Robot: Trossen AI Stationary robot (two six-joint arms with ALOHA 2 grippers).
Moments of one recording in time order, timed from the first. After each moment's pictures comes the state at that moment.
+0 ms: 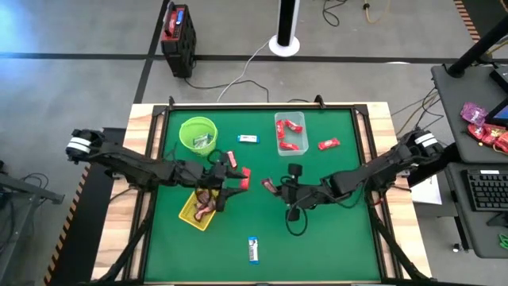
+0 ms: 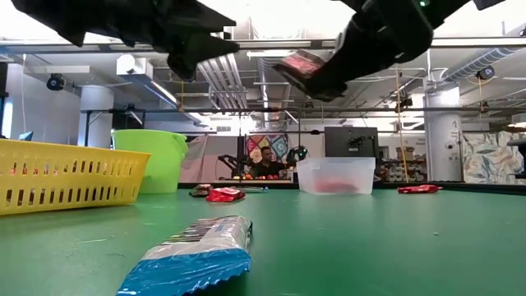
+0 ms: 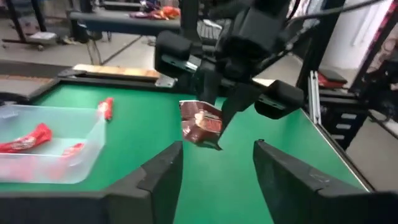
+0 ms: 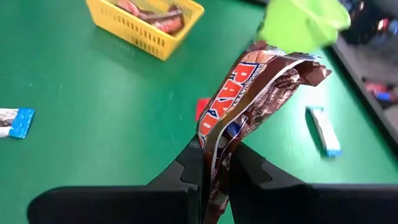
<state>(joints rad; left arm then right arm) -0.20 1.29 0.57 0.54 -0.18 -0.14 0.35 1.51 0.87 -0.01 0.50 0.03</state>
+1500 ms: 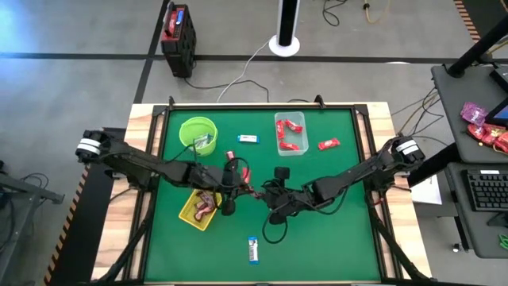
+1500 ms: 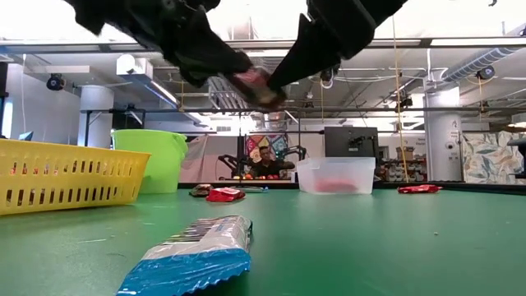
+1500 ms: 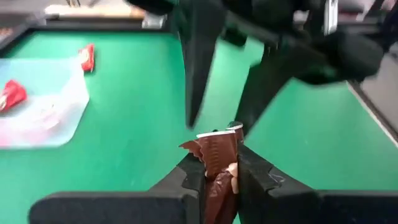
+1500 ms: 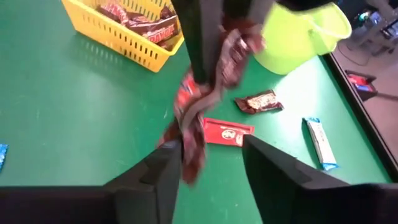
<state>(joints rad) -0.20 1.44 0.76 0.24 -0.13 -0.11 0.34 1.72 1.14 -0.15 0.57 0.04</state>
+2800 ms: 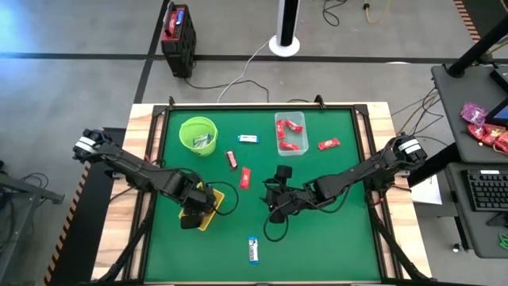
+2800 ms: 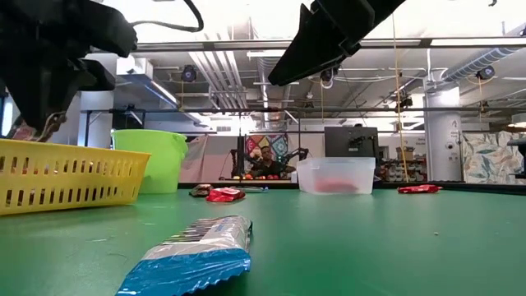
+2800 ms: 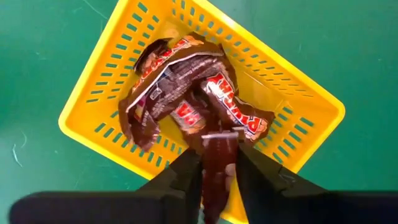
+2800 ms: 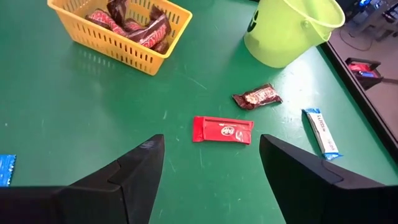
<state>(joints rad) -0.40 1.40 0.98 -1.02 0.01 -0.52 0.34 1.70 1.14 -0.18 0.57 0.12</state>
